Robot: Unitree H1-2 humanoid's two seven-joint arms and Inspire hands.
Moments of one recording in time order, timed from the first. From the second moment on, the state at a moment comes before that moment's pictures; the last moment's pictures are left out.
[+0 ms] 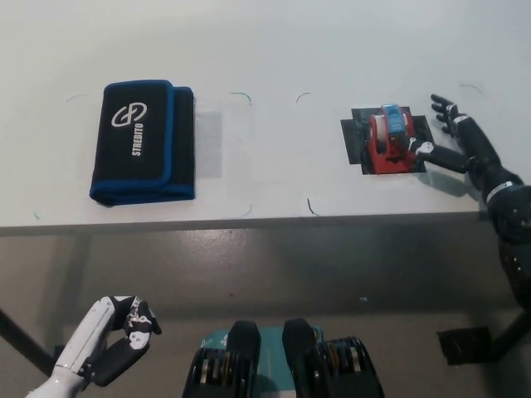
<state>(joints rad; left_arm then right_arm) 0.06 0.33 -0.06 -0.17 0.09 -0.03 -0.17 -0.84 -0.28 0.01 1.08 -0.13 -0.27 0.10</state>
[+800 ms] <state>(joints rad) 0.06 0.33 -0.06 -0.17 0.09 -0.03 -0.17 -0.86 -0.21 0.02 1.17 -0.11 -0.35 0.04</state>
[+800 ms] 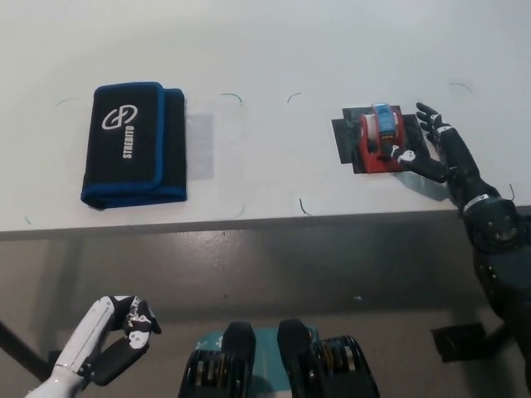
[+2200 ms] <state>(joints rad) 0.05 0.33 -0.05 -0.18 0.09 -0.03 -0.19 -1.00 0.02 0.11 1.29 -0.12 -0.35 0.02</state>
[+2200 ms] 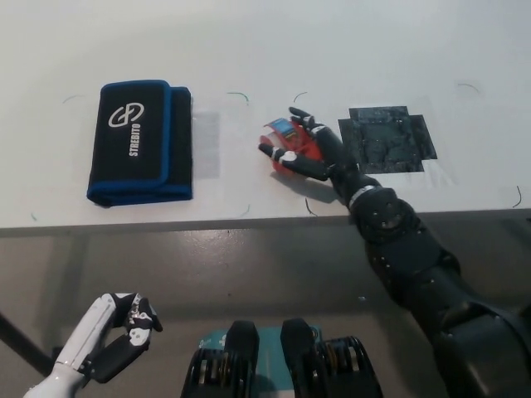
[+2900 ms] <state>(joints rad) 0.04 0.33 -0.05 -0.20 0.09 -0.01 -0.19 -1.03 0.10 0.12 1.30 -0.13 -0.35 0.02</state>
